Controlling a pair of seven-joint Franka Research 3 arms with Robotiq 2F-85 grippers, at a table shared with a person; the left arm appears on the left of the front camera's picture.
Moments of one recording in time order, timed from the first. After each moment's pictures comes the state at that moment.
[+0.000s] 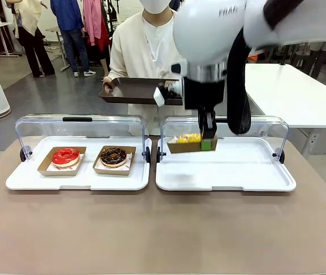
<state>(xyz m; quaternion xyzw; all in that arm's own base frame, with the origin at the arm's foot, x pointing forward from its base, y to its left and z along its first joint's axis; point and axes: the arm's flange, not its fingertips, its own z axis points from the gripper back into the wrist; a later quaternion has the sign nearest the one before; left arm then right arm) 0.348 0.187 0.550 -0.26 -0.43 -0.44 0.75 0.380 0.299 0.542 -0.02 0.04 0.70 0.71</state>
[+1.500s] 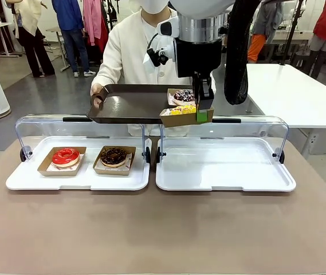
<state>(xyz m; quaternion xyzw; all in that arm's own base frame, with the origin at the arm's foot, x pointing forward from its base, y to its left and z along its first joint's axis) 0.348 0.187 0.550 -0.26 -0.43 -0.44 0.75 0.373 0.315 0.605 -0.06 0.01 0.71 0.70</state>
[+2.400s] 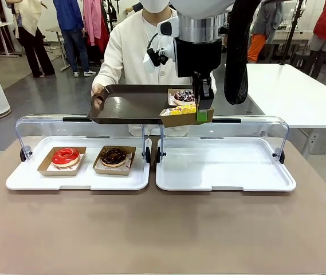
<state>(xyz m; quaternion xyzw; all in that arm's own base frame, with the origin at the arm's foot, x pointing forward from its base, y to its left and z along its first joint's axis) 0.348 0.187 0.550 -0.26 -0.43 -0.44 0.75 0.373 0.315 0.605 -0.06 0.01 0.71 0.70</state>
